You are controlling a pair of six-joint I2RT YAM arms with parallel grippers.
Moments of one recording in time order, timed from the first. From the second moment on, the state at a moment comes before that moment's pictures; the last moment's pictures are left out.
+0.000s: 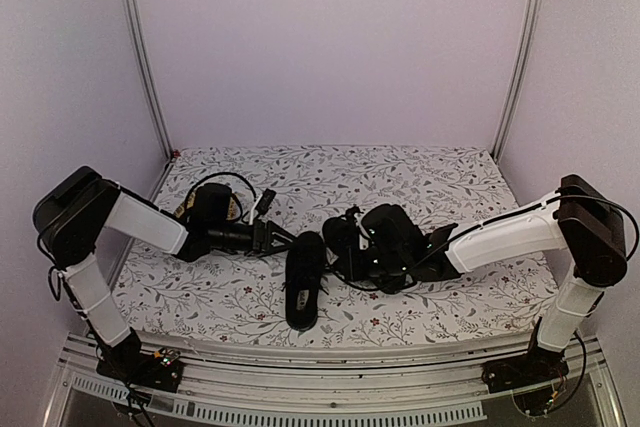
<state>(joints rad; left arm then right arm) -0.54 1.75 0.69 0.57 0.77 -0.63 1.01 1.74 0.92 0.13 0.01 0.71</state>
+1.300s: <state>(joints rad) -0.64 1.72 0.66 0.46 0.61 -0.64 1.00 1.74 0.90 0.12 0.06 0.73</state>
